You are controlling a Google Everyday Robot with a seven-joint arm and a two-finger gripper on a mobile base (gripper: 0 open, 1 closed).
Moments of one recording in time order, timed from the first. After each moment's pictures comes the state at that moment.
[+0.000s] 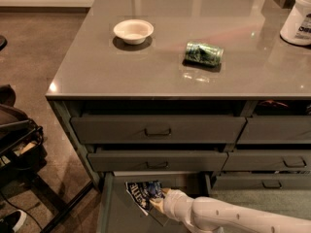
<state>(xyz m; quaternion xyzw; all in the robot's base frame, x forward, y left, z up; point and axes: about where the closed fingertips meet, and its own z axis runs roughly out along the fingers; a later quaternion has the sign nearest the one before) 0.467 -0.019 0.385 -0.39 0.81 0.16 0.41</state>
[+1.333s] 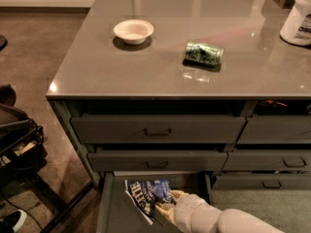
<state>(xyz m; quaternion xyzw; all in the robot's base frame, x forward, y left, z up) 0.388 -0.035 0.555 -0.38 0.80 0.16 0.43</state>
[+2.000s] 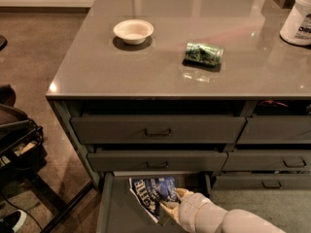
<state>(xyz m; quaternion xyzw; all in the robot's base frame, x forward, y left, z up) 0.386 -0.050 0.578 -0.39 0.80 0.13 0.44</state>
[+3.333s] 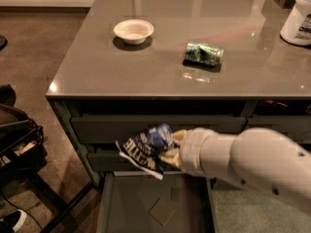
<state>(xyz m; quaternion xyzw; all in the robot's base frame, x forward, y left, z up) 0.435 -0.044 0.773 -0.54 0.73 0.05 0.43</state>
